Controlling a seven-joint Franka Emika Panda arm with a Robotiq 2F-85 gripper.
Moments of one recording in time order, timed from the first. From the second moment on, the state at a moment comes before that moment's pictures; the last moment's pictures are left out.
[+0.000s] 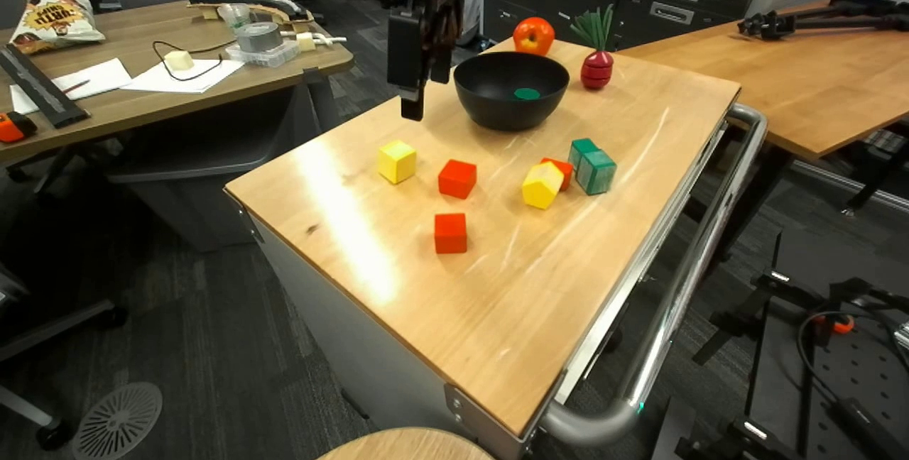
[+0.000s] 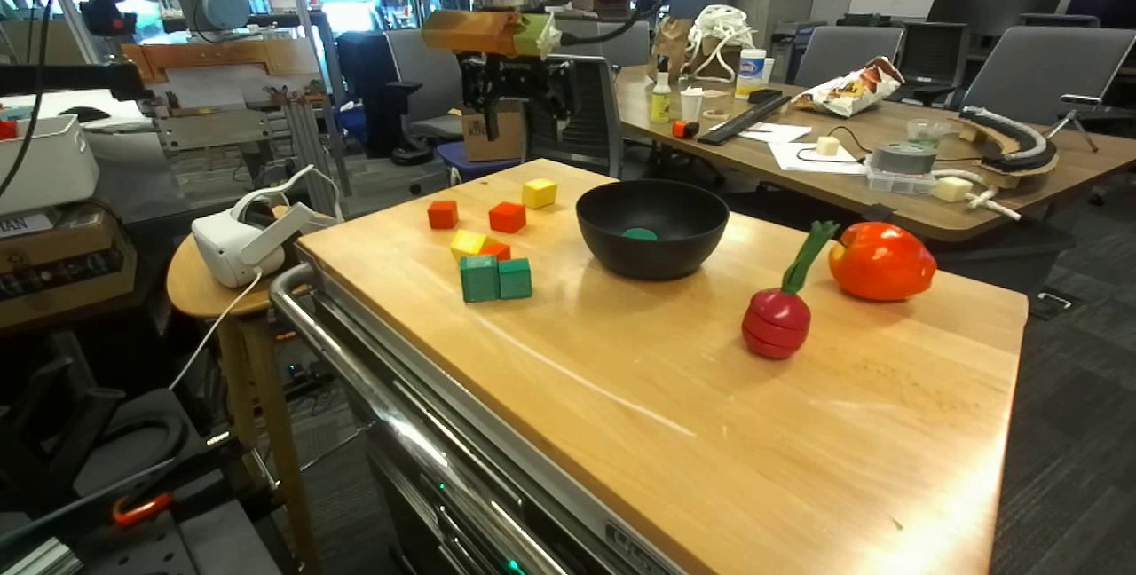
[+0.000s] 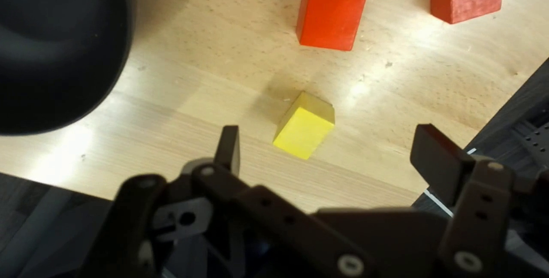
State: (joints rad) arm 0.07 0.23 0.11 -1.95 0.00 2.31 -0.24
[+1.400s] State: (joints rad) arm 0.20 0.46 0.03 -1.74 -0.14 2.30 0.31
